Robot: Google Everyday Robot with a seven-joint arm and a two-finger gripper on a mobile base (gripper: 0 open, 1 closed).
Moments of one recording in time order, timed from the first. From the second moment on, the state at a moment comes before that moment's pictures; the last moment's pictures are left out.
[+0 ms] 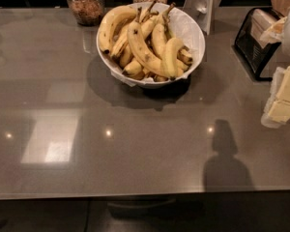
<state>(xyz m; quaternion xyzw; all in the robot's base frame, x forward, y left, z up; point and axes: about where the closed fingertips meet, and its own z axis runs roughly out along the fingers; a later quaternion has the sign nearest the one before) 0.438 -0.217 0.976 -0.60 0.78 -0.03 0.16</state>
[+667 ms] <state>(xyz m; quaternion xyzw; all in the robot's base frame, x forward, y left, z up) 0.446 -0.208 0.983 -0.63 0.75 -0.05 0.19</state>
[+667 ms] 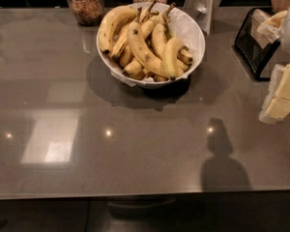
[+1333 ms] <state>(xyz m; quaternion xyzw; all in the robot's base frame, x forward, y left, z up) 0.490 -0.176 0.999 -0.73 0.63 -0.12 0.25</state>
